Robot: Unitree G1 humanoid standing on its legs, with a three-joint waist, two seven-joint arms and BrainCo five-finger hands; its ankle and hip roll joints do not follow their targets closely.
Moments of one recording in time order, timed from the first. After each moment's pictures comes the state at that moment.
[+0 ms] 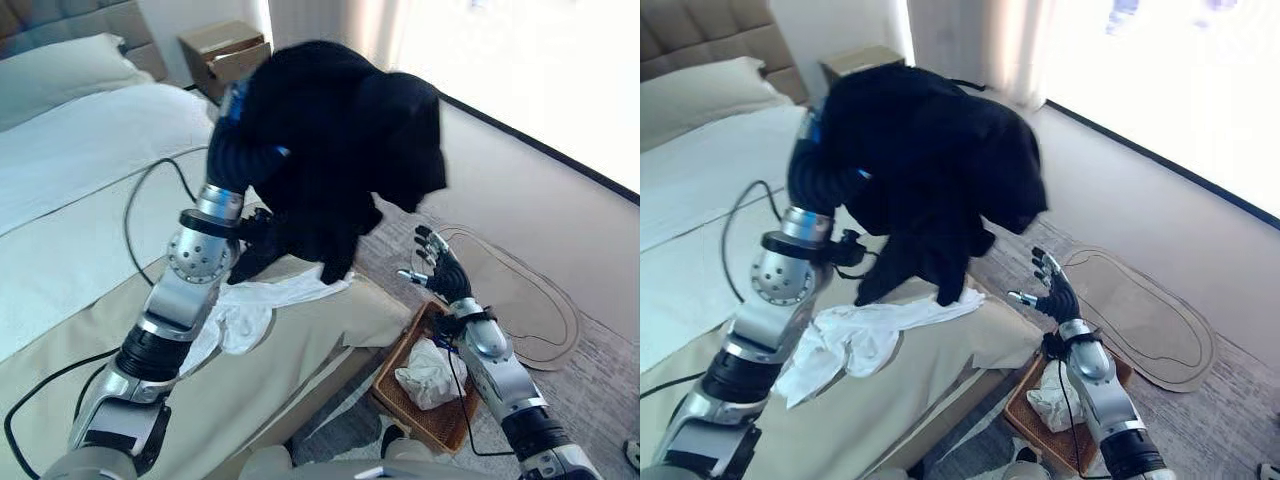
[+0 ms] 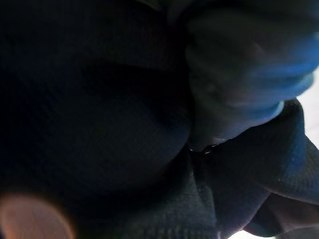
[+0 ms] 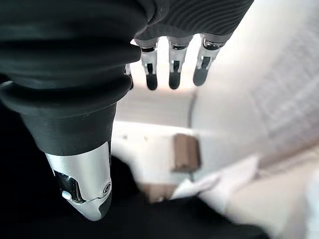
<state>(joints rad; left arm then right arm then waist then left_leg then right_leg) -0.51 0.46 -0.31 -0.26 -0.26 -0.25 0.12 -0.14 -0.37 0.20 0.15 0.25 -0.19 -0.03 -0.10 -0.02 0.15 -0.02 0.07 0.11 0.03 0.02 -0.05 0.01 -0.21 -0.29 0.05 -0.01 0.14</state>
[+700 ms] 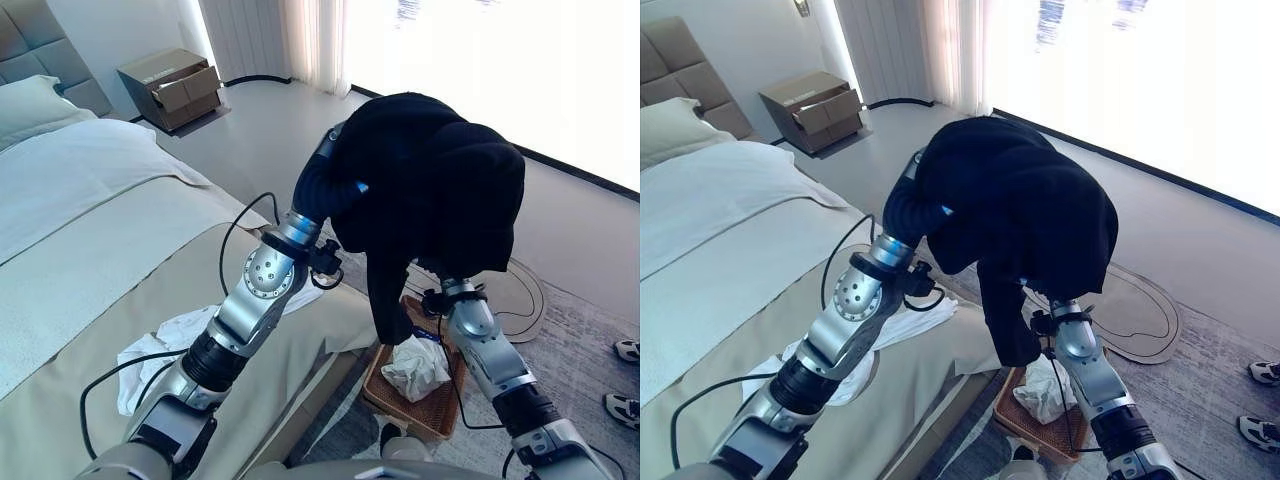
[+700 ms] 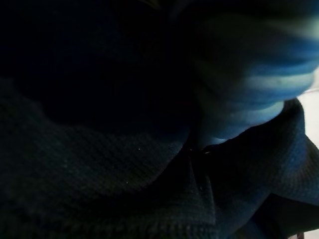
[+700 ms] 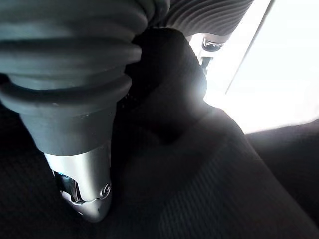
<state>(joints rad) -0.53 0.28 -0.49 -0.21 -0.39 -0.20 0.08 -0.19 -0.37 0.29 0.15 0.27 -0.19 -0.12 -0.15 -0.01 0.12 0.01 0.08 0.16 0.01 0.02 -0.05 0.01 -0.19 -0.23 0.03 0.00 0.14</state>
